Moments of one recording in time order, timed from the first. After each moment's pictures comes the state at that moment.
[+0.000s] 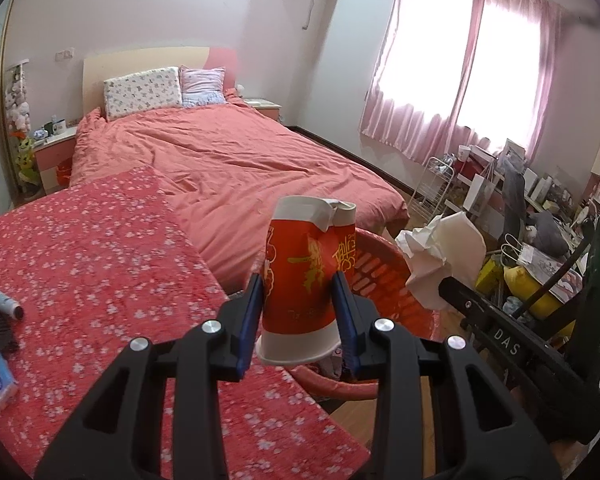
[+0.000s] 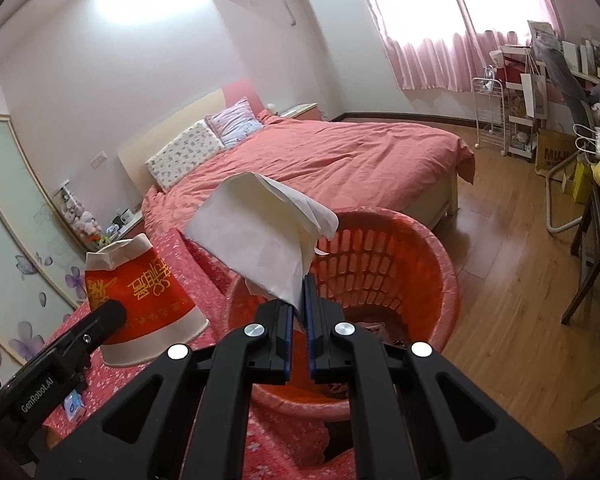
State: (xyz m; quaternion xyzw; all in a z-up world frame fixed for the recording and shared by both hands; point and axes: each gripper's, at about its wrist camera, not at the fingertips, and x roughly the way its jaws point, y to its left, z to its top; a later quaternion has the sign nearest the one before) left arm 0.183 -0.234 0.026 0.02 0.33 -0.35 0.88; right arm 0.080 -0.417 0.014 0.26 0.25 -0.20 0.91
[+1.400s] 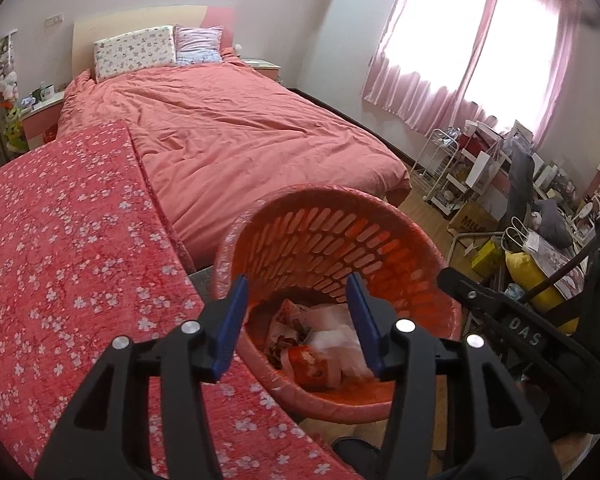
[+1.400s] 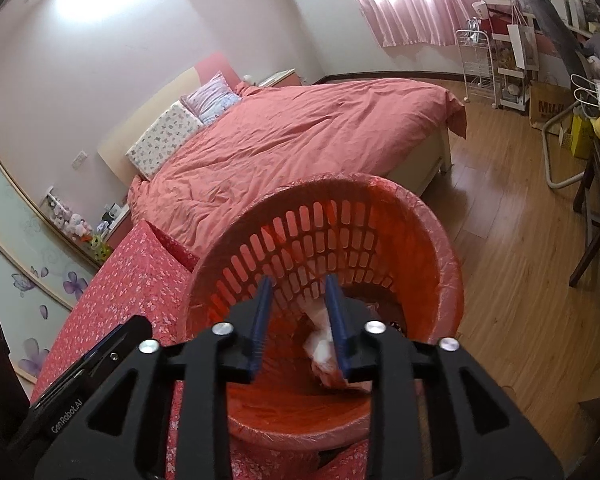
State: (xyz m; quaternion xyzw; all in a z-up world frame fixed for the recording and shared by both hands) left arm 0.222 -0.289 -0.030 0.02 0.40 -0.34 0.85; right arm 0.094 -0.443 -0.012 0.32 0.30 -0.21 0.88
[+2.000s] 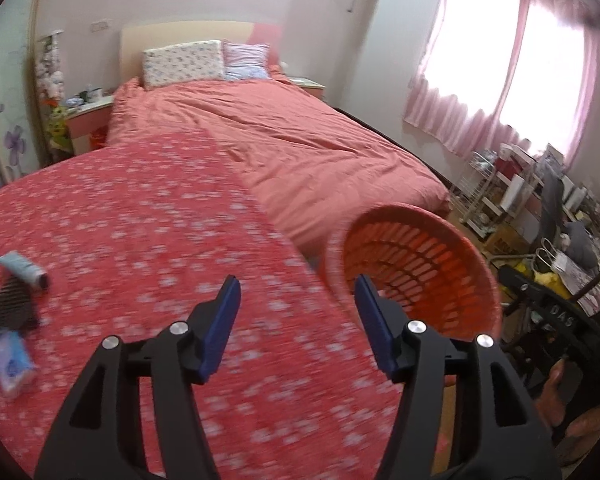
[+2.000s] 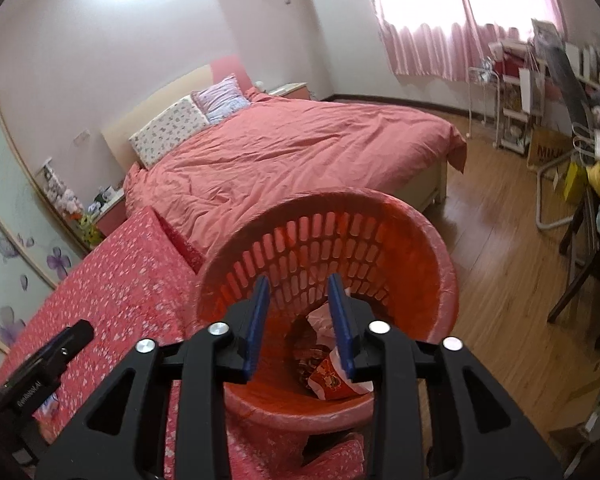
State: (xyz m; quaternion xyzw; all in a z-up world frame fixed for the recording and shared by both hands) left arm 0.224 -0.178 -0.007 0.01 0.37 -0.27 0.89; right arm 0.103 -0.399 0.011 0.23 0.29 -0.21 0.90
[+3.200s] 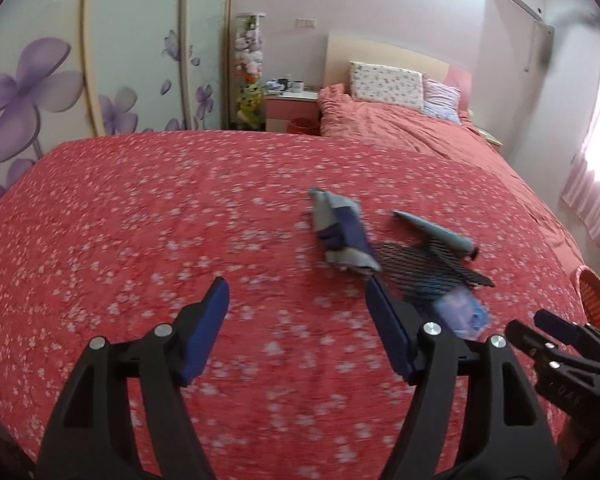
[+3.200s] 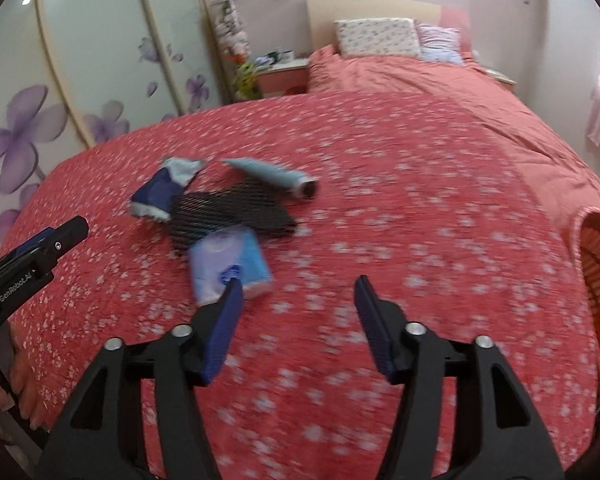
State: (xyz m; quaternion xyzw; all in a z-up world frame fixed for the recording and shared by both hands) left arm 0.213 0.185 -0.013 -0.05 0.35 0.03 0.93; right arm 0.205 -0.076 -0.013 0.04 0.42 0.09 0.90
